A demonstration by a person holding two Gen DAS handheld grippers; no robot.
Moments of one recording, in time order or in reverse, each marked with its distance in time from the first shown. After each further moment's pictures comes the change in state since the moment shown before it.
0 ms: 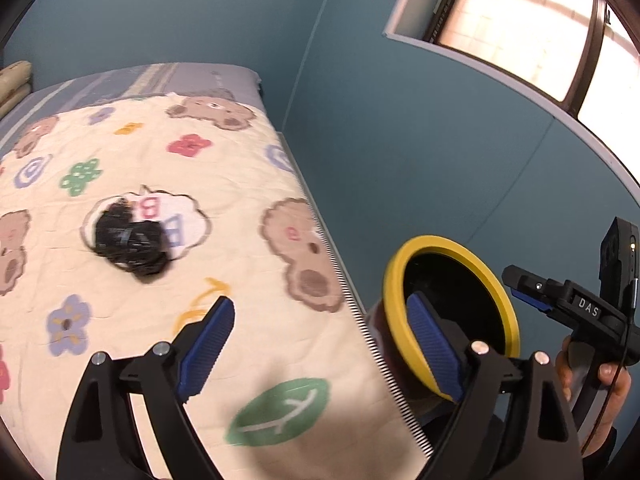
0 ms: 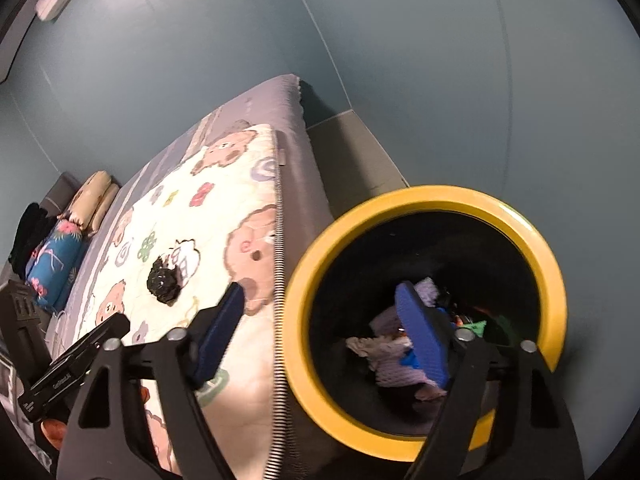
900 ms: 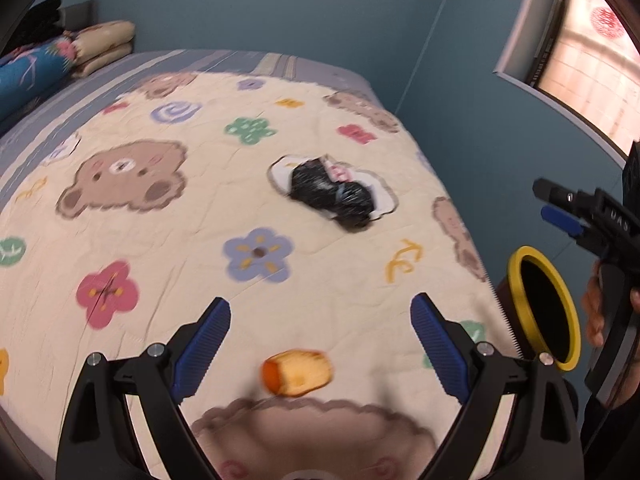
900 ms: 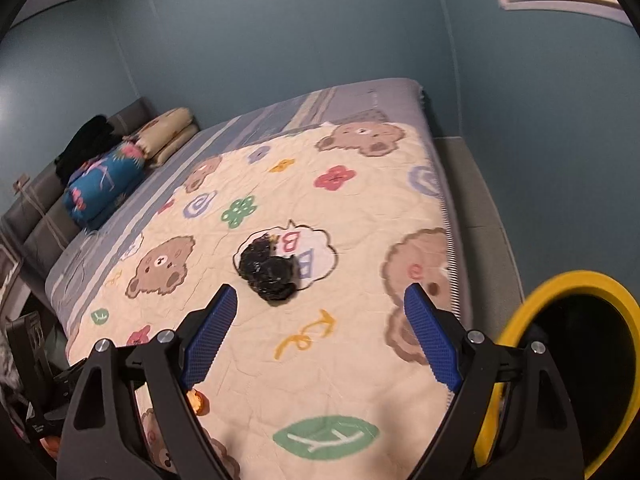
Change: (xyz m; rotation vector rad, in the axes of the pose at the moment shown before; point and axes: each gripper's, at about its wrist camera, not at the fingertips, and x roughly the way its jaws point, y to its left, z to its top) left arm -0.090 0.149 -0.070 -0.209 -0.019 0.257; right arm 0.059 0.186 -0.002 -0.341 0.018 0.219
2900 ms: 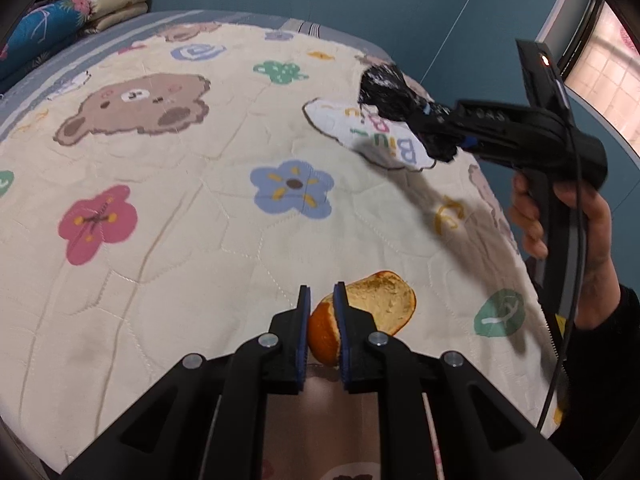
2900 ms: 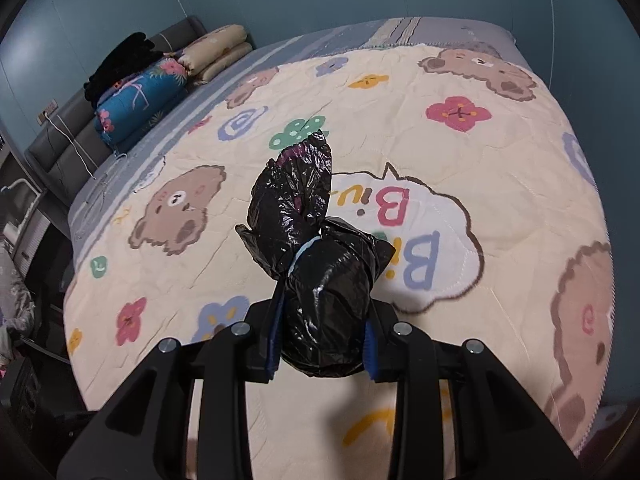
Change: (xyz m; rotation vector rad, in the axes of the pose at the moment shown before) left arm 0.037 0.033 -0.036 -0.069 0.076 -0.002; right arm 0.186 0.075 0.006 -0.145 0.263 0.174
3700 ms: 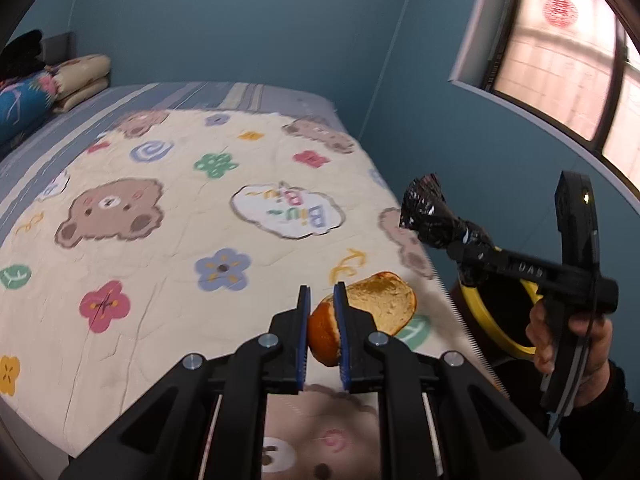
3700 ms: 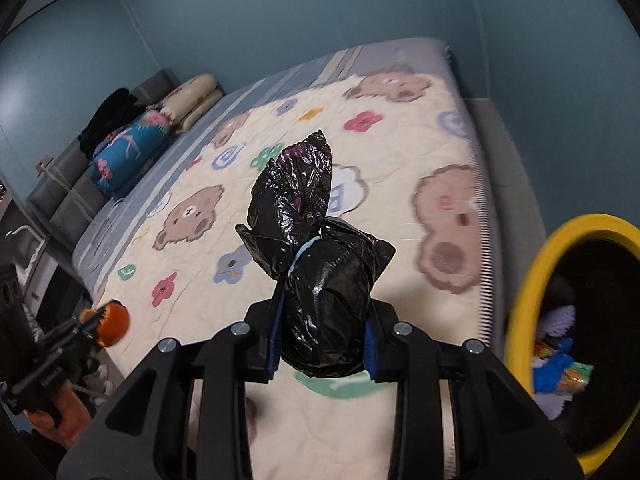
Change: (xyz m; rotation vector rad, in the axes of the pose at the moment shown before) left arm -0.104 -0.089 0.012 0.182 -0.181 -0.083; right arm -0.195 -0.037 -0.119 0.153 -0.151 -0.066
